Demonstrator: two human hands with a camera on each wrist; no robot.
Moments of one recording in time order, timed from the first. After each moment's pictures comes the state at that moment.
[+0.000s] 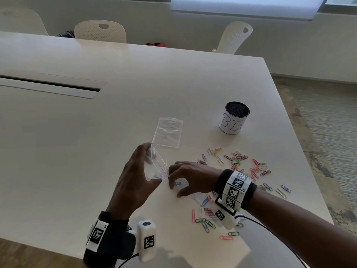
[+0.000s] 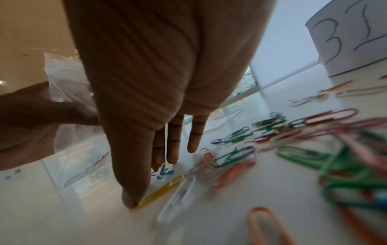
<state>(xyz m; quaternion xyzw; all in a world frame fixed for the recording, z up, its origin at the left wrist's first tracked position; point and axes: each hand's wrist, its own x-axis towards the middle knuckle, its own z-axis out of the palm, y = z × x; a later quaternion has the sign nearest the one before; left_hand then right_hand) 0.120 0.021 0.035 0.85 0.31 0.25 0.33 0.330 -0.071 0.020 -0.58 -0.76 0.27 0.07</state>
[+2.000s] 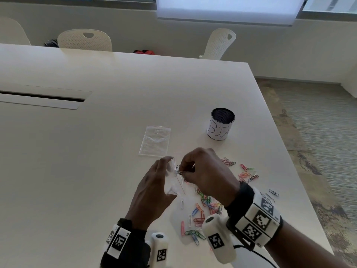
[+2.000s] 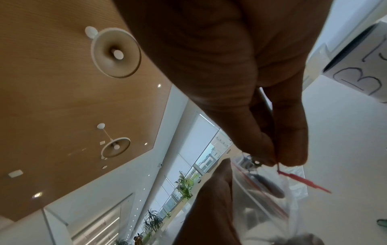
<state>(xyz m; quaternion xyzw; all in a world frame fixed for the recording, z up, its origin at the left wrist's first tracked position) 0.178 -0.010 0.019 0.90 0.26 0.17 0.31 0.327 -0.115 0.106 -0.80 -0.49 0.21 0.27</state>
